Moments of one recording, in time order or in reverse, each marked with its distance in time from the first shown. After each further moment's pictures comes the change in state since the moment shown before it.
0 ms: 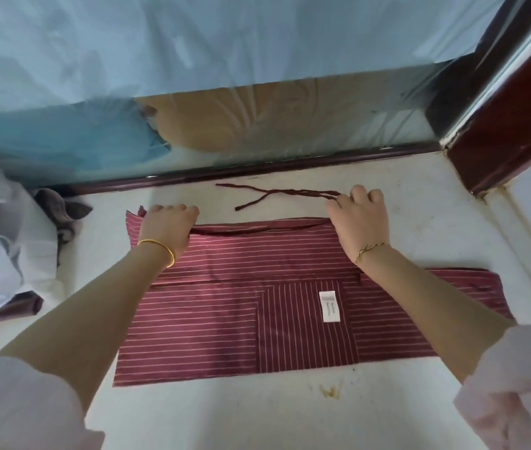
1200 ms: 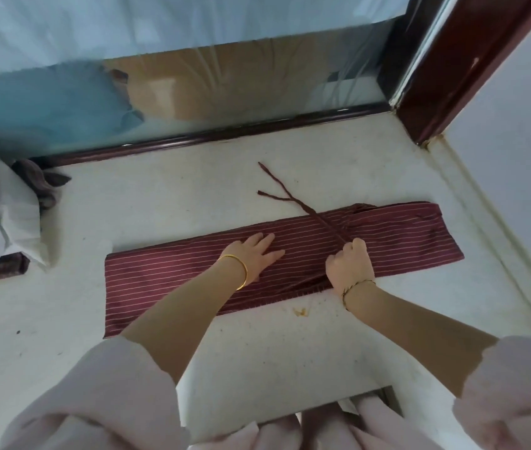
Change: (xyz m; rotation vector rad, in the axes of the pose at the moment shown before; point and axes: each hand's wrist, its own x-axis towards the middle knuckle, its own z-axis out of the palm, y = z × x) left_hand -0.092 0.169 0.028 0.080 -0.403 0.551; right_hand -0.177 -0.037 -0.002 -0.167 -0.764 -0.072
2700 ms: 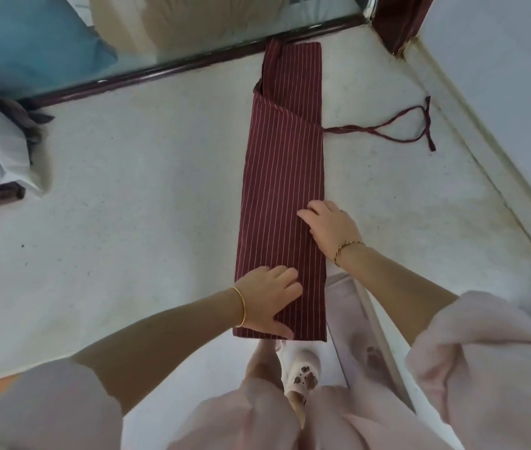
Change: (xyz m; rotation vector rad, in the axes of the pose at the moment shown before) left_hand -0.112 0.187 0.080 -0.006 0.273 0.411; right_hand -0.067 -0.036 0.117 0.700 0.540 -0.133
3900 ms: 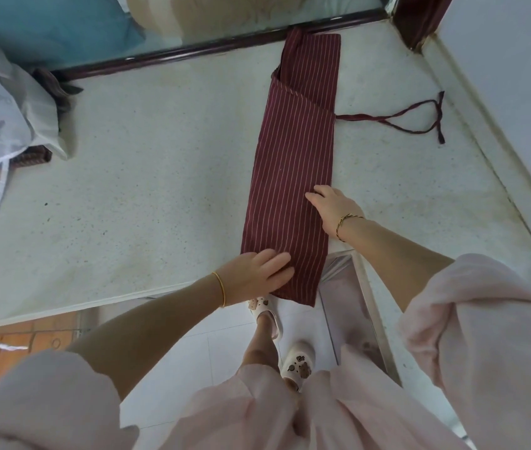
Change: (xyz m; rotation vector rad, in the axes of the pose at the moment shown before) left_hand -0.032 0.008 0.036 0.250 0.494 0.062; right_hand -0.009 -0.004 -0.016 0.020 -0.269 0.040
